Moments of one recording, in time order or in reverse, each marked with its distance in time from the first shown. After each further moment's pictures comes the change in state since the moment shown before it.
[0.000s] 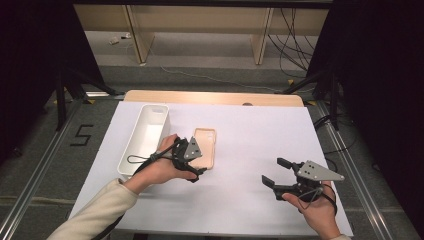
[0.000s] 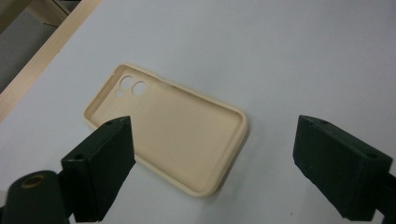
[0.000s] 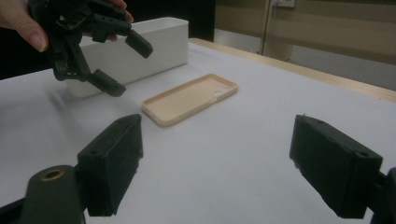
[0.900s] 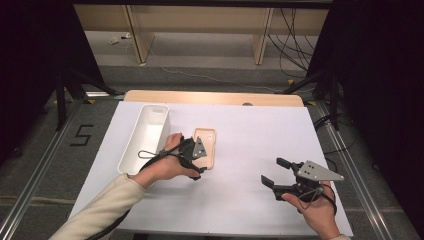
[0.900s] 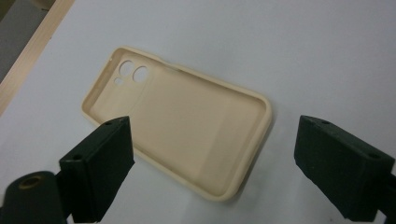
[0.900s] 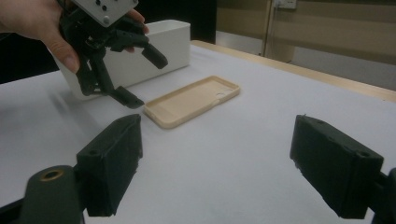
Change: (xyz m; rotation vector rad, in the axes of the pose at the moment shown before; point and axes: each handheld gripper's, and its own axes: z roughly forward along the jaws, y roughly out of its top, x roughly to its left) left arm 0.002 0.000 0.029 0.049 0.019 0.002; right arm 0.001 0.000 0.001 -0.010 -0.006 0.003
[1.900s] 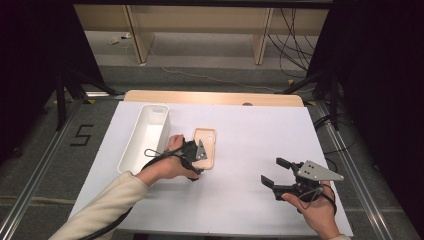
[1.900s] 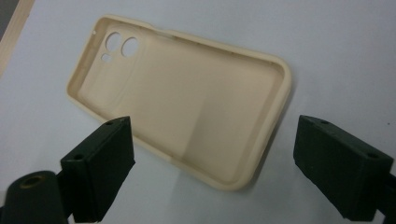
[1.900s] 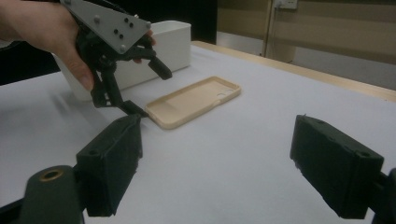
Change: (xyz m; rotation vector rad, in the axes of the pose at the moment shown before) left arm 0.005 -0.007 0.016 0.148 0.008 0.123; right arm 0.000 0.000 0.001 -0.002 0.012 0.007
